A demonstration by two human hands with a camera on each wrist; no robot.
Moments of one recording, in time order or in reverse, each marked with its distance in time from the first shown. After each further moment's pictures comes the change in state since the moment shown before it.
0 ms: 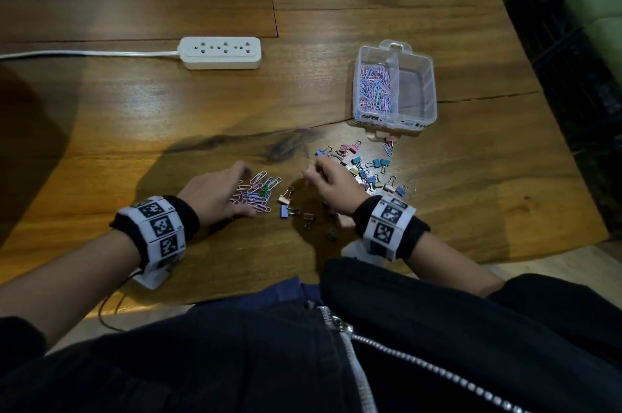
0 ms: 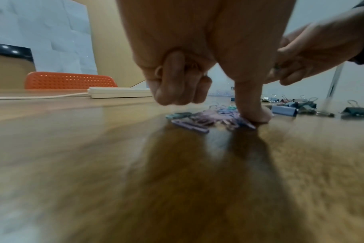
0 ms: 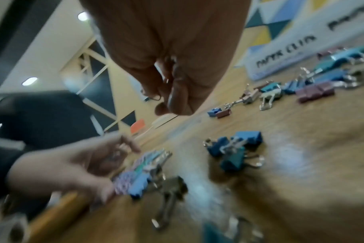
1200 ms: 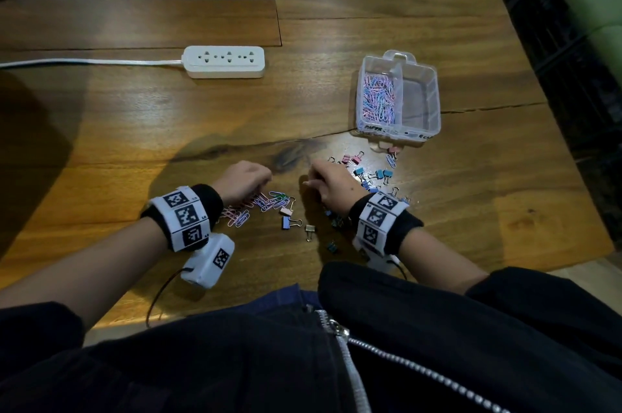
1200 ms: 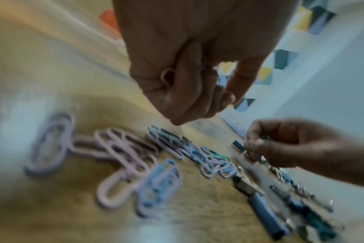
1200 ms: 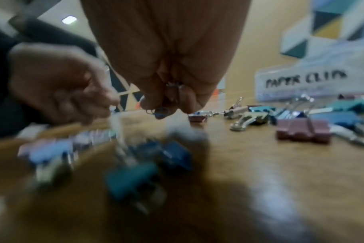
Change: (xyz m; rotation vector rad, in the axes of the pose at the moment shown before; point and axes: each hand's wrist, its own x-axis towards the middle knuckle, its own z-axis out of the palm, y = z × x) left_hand 0.035 0.017 -0.015 -0.872 -0.046 -0.145; right_hand 0.026 0.007 -0.008 -0.324 -0.026 -0.012
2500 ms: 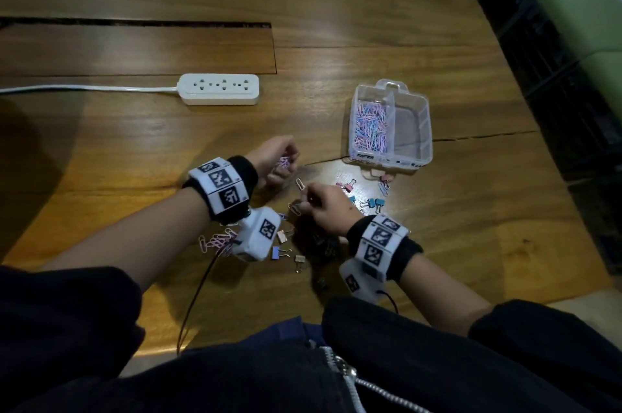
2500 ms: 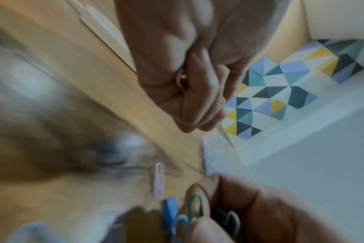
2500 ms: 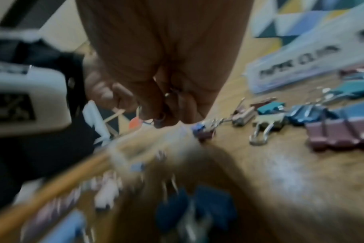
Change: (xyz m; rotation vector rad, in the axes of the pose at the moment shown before) left_hand 0.039 0.077 -0.005 -0.603 -0.144 -0.166; right_hand 0.011 0.002 0.000 0.122 -0.039 0.043
